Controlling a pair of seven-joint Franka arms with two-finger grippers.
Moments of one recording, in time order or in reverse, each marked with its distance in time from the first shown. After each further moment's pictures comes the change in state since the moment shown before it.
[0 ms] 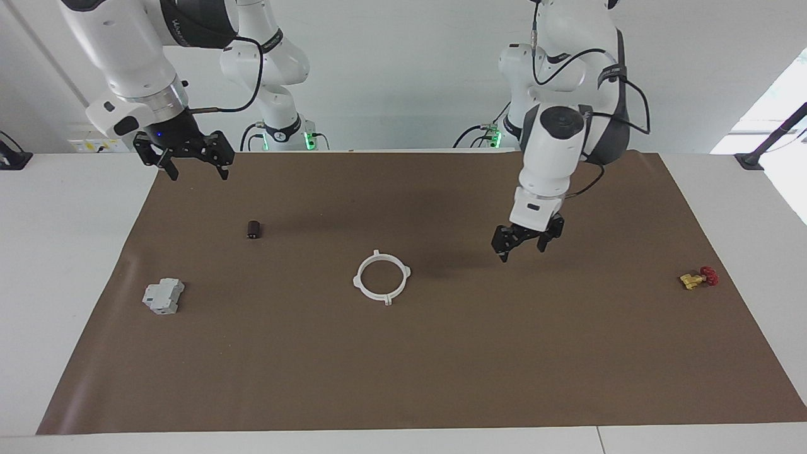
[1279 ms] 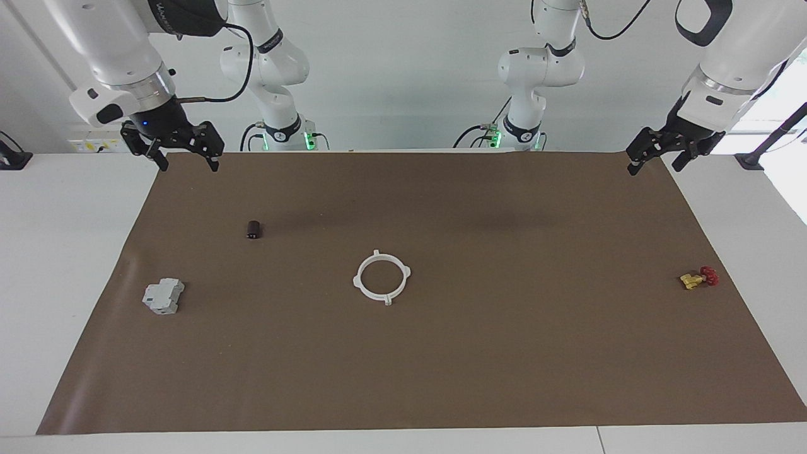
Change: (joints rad) left arm 0.329 -0.126 0.004 0.349 -0.065 -0.631 0.531; right arm -0.024 -0.003 0.000 0.040 0.001 -0.053 0.000
